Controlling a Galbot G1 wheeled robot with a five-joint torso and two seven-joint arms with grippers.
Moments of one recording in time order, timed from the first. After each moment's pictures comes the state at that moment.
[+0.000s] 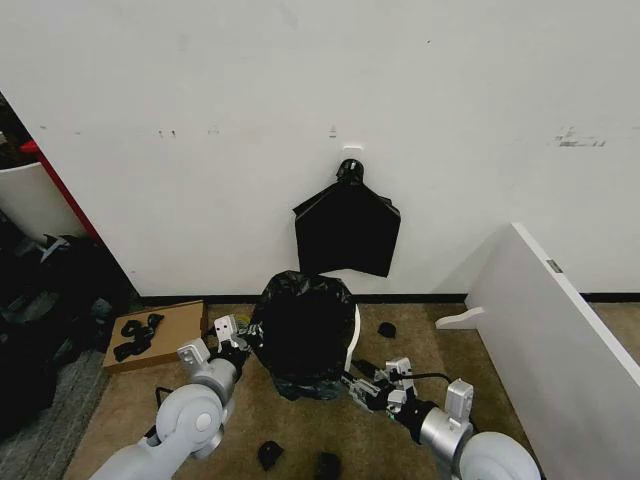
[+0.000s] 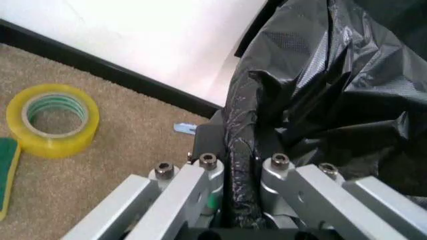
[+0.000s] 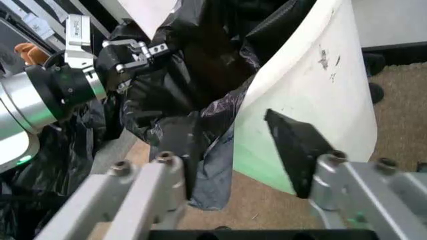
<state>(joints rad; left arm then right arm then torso) 1.24 -0.94 -0.13 -1.95 -1.15 0.08 -0.41 -1.49 0.90 0.16 2.14 0.90 -0.26 -0.04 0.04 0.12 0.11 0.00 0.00</state>
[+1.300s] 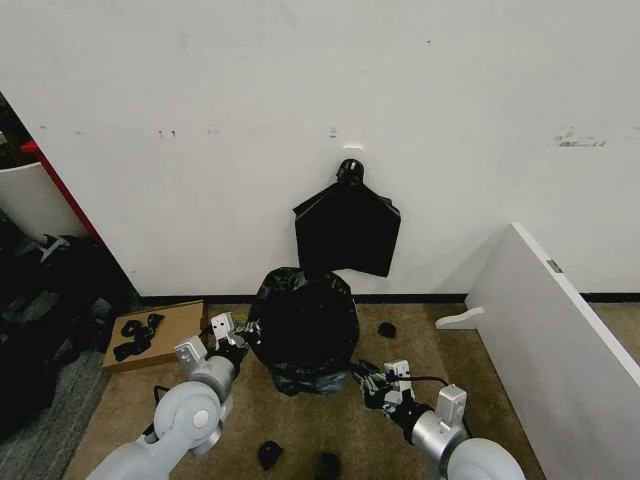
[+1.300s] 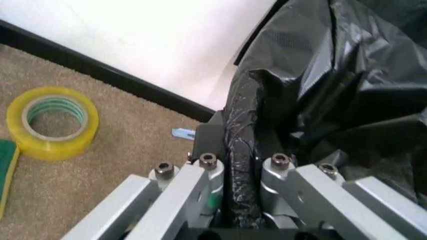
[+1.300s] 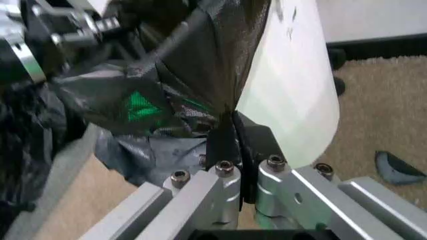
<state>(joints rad) 1.23 -0.94 -0.14 -1.96 -1.19 0.08 -0.43 -1.48 0.94 0.11 2.10 0.80 -0.25 0.06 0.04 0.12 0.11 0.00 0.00</state>
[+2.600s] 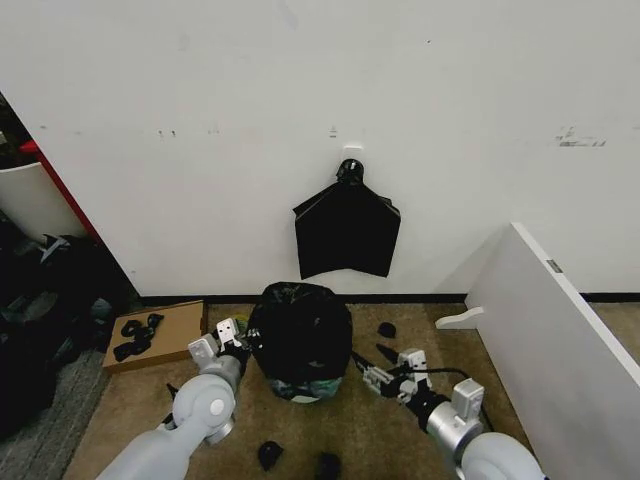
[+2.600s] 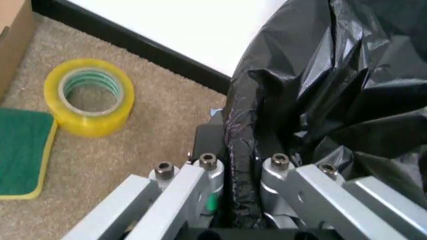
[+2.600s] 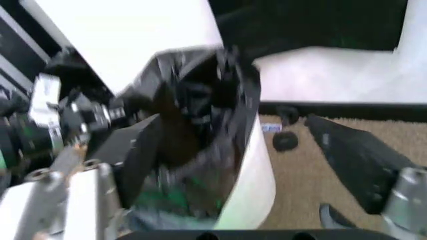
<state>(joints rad) 1.14 -1.01 -0.07 -1.81 -1.14 0.12 -0.53 -1.50 0.95 0.25 2.15 0.75 -0.20 0.05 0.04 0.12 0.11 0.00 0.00</state>
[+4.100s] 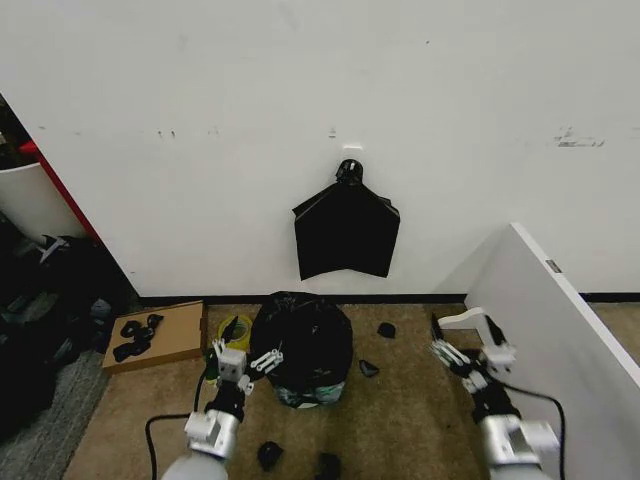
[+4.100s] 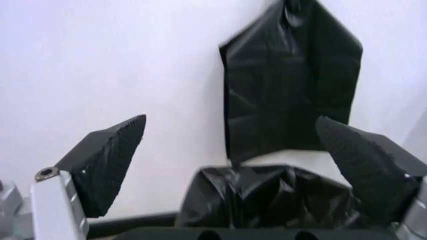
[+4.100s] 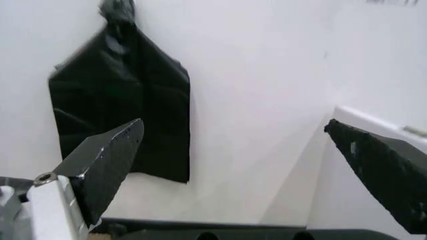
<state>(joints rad) 1.62 -1.10 -0.22 -2.04 -0.14 -0.36 -0.31 -1.84 1.39 0.59 2.15 0.08 0.38 0.08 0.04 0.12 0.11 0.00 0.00</state>
